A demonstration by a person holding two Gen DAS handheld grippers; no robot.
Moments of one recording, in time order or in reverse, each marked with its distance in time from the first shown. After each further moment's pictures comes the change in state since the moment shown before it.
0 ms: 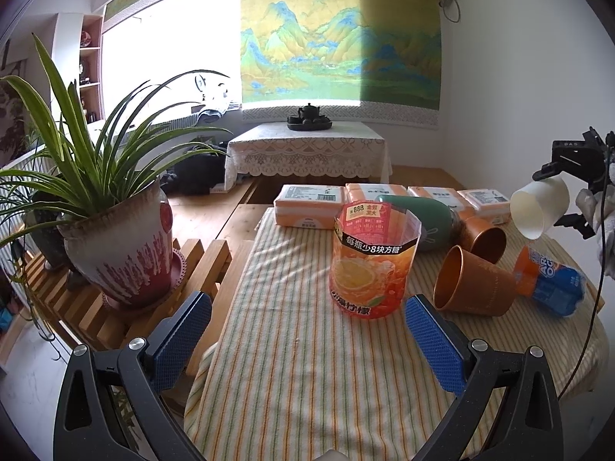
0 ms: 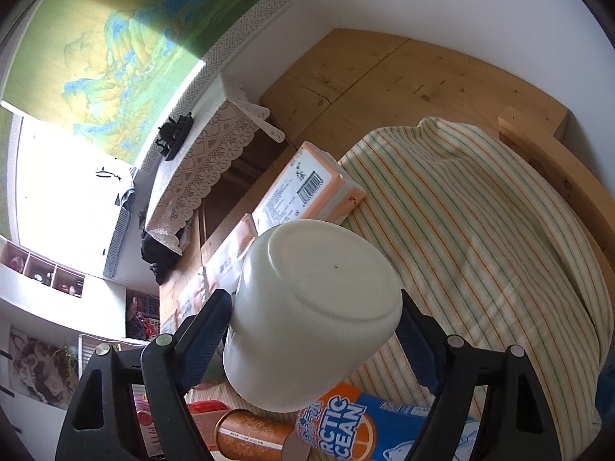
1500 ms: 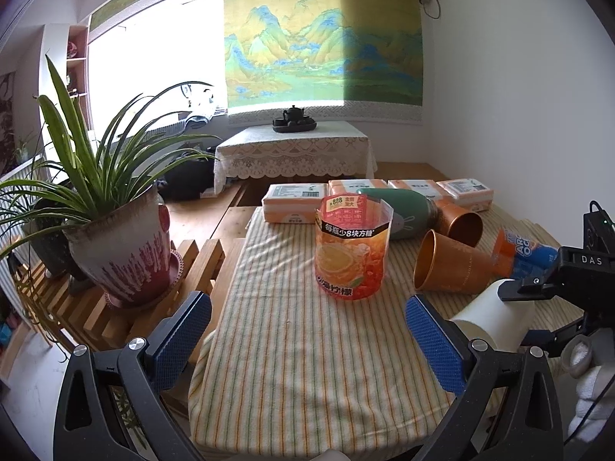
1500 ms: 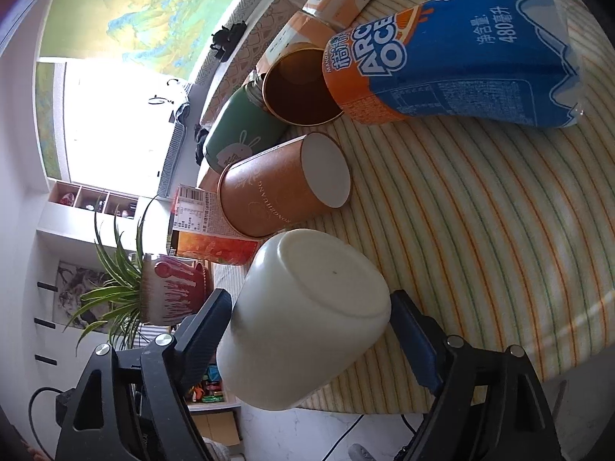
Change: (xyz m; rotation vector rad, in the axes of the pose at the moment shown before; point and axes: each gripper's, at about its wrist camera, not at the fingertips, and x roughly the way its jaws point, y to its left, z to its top) left arm -0.030 -0.011 -0.010 0.055 0.001 -0.039; right arm 0.030 -0.019 -0.195 -0.033 0.295 0.214
